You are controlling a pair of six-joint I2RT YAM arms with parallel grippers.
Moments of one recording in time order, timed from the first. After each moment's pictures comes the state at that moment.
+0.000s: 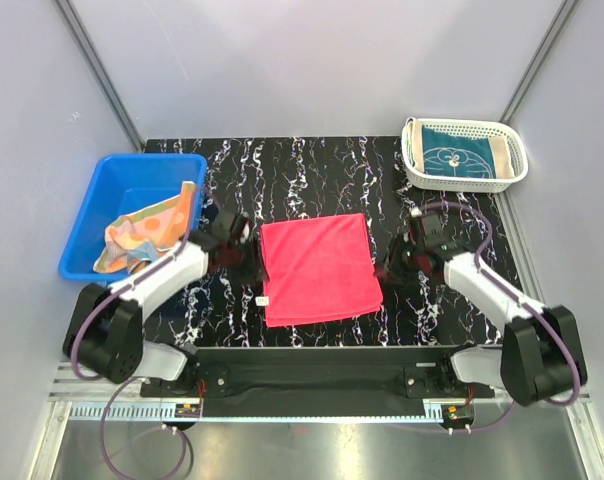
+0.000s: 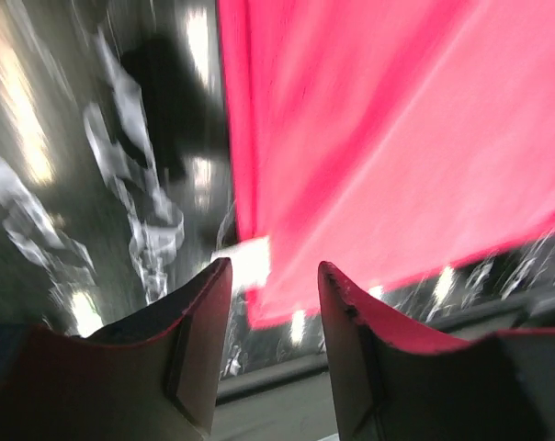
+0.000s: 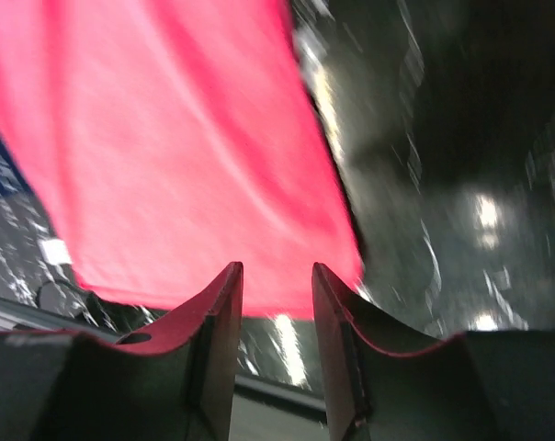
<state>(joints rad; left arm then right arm) -0.45 1.35 0.81 -0.59 0.18 -0.65 0.30 1.24 0.70 -0.48 -0.22 0.67</state>
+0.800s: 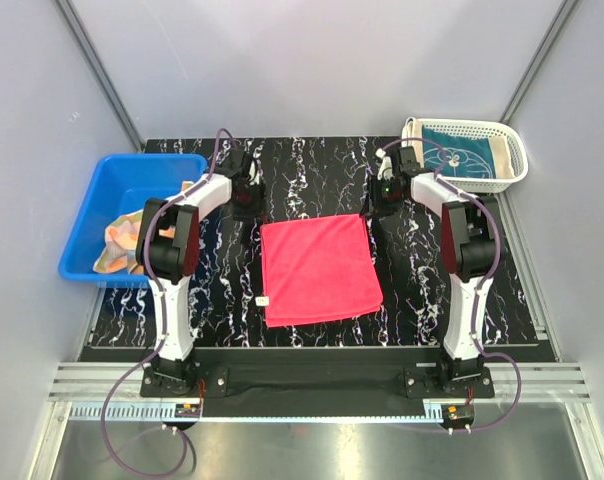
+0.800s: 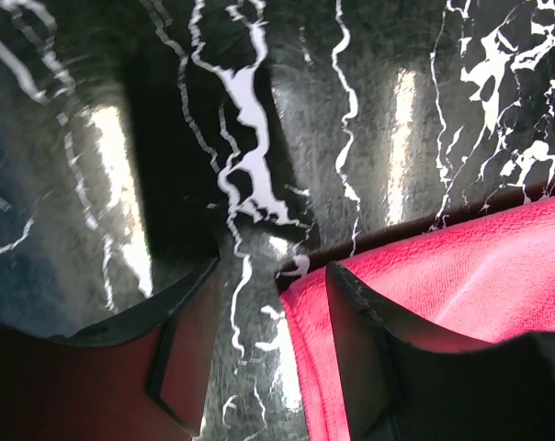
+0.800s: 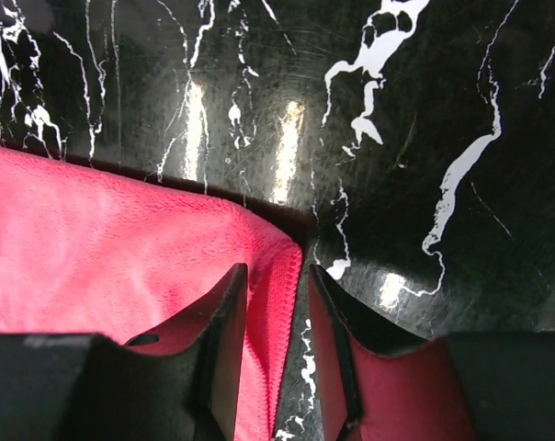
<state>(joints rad) -0.24 2.12 1.59 -0.60 0.15 -0.28 0.19 2.13 1.56 -0.46 -0.39 0.18</state>
